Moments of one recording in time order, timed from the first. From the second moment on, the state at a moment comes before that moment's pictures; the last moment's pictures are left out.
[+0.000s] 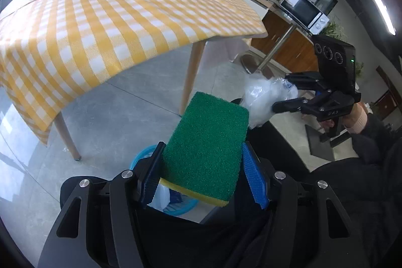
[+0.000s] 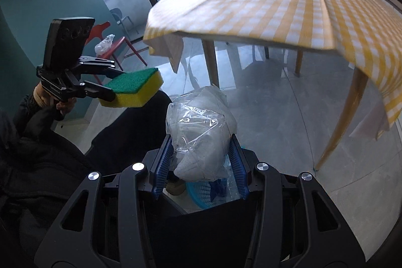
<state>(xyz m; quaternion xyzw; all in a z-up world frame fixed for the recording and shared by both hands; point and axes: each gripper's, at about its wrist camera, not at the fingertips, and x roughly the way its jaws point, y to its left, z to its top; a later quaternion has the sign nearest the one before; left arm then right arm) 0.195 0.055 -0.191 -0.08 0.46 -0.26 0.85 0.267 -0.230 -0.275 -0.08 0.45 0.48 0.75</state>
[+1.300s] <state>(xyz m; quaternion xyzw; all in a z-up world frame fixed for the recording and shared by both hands) 0.242 0.023 -0.348 0.00 0.64 -0.23 0.73 0.315 -0.148 -0.425 -0.11 0.63 0.42 0.65</state>
